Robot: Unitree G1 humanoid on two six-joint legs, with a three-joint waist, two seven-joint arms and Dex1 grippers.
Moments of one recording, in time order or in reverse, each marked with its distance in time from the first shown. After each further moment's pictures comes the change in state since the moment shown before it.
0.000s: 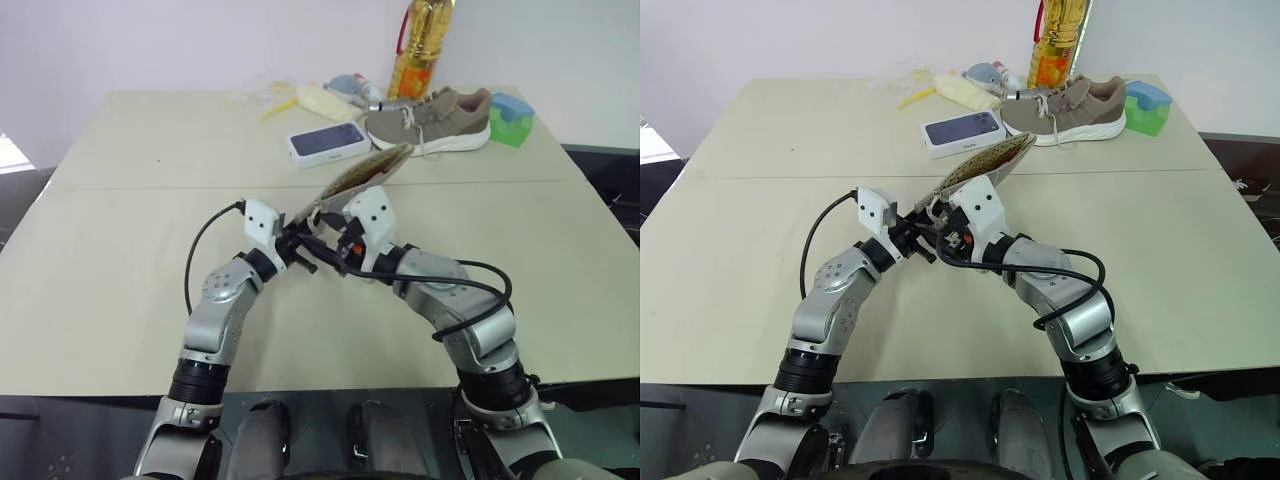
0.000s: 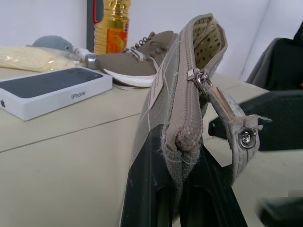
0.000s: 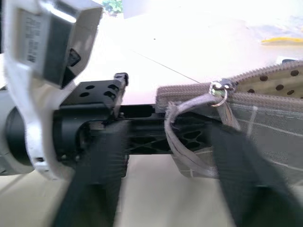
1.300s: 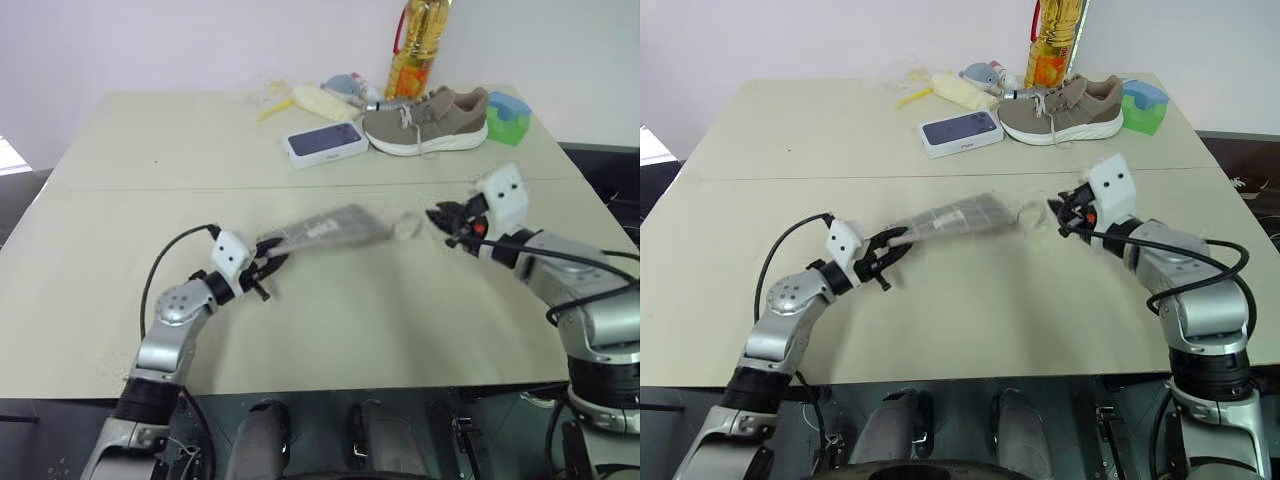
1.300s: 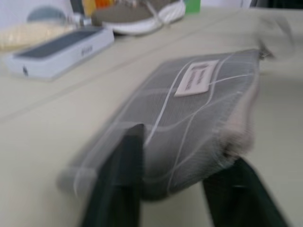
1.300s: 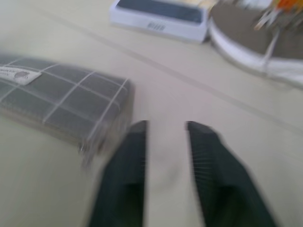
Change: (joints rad) left arm 0.183 0.282 0.019 0.045 0.047 -0.187 -0.177; right arm 0.142 -0.440 -0.348 0.047 0.063 0.040 0.128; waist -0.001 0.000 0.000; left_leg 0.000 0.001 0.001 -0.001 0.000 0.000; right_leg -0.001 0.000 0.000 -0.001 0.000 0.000
